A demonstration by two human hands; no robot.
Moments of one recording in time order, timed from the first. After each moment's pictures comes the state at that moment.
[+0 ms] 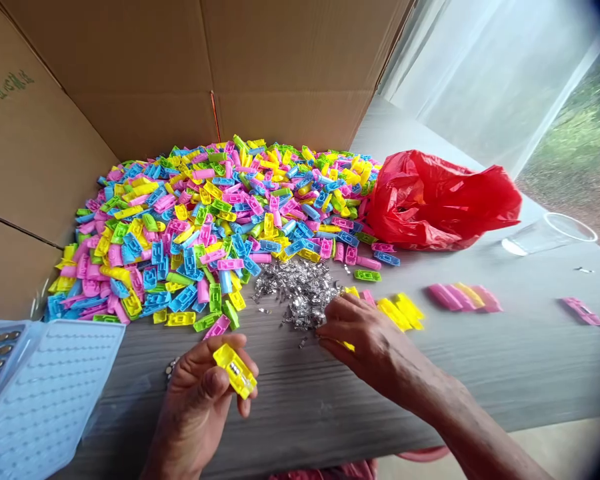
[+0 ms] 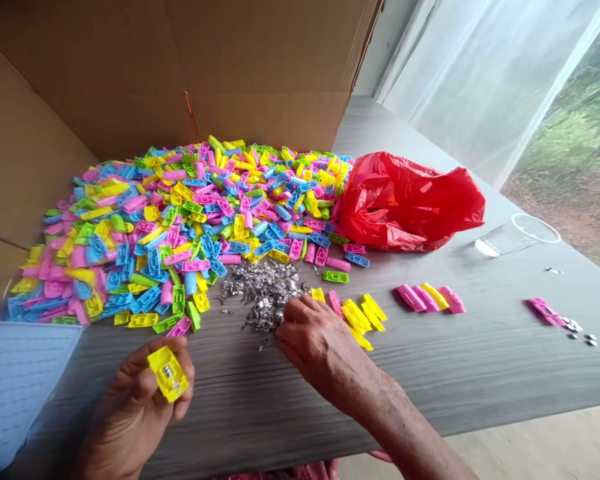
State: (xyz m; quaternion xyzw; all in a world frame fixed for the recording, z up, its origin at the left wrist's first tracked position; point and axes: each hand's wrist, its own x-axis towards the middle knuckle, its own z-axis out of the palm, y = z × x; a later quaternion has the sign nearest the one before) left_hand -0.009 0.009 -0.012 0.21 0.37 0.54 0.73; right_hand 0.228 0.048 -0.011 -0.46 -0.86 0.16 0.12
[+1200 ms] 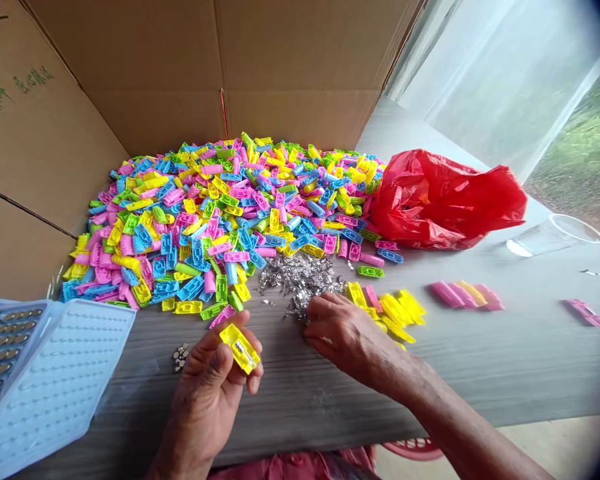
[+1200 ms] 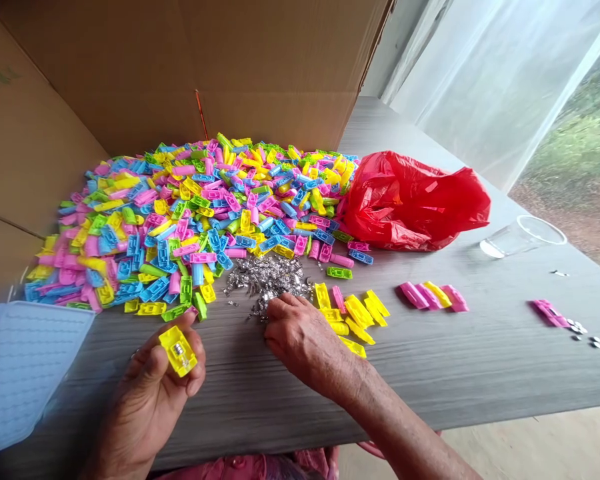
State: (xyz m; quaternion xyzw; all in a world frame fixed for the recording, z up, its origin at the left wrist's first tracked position) left_hand 0.001 0.003 -0.011 0.18 0.39 0.57 0.70; right_hand 0.207 0.053 -0.016 -0.40 -0.90 0.16 0.10
